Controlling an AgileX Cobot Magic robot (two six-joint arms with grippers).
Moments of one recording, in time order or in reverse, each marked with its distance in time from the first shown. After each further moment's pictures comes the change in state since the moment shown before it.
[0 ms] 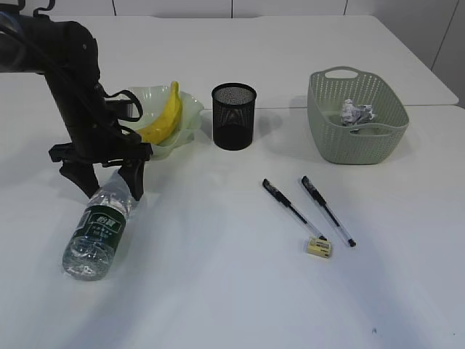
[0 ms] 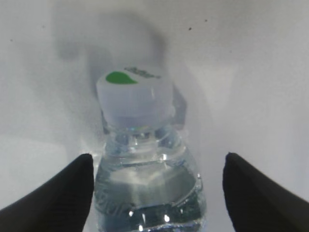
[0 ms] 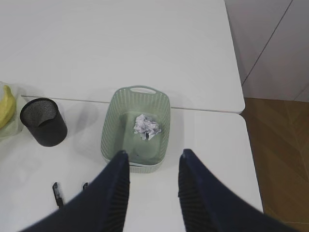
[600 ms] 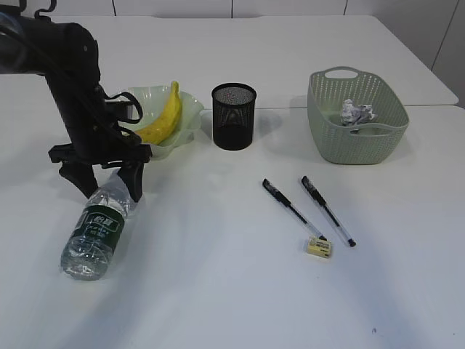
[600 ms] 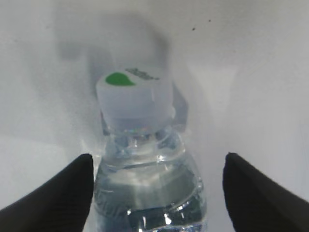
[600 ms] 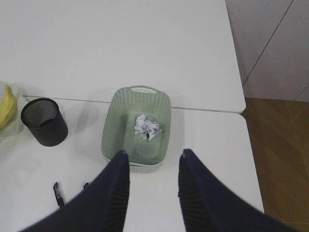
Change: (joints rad) left arm 0.000 0.004 0.000 0.009 0.000 0.000; right arm 0.000 0.000 0.000 0.004 0.000 0.000
